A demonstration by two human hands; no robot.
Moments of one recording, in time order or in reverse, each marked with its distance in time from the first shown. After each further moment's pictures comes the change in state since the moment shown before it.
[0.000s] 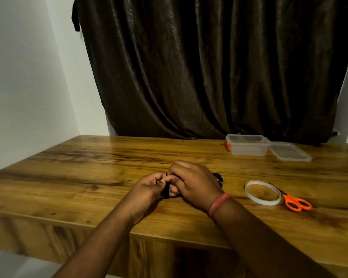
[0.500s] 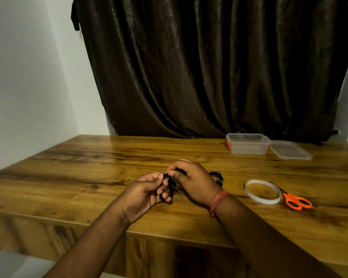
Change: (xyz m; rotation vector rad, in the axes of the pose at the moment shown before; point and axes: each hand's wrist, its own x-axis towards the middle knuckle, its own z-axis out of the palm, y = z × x) left_hand -0.002 0.008 -0.008 -0.229 -0.086 -0.083; right_hand 0.004 0.008 0.010 0.454 -0.039 0.283
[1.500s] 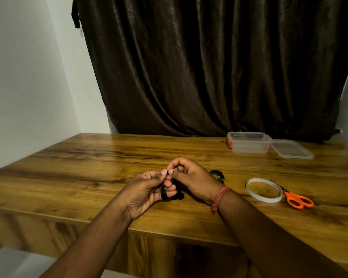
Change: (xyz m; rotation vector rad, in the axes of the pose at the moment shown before) left_hand 0.005 0.001 -0.003 -0.033 0.161 -0.092; right_hand -0.001 -0.001 0.003 0.534 -0.153 0.226
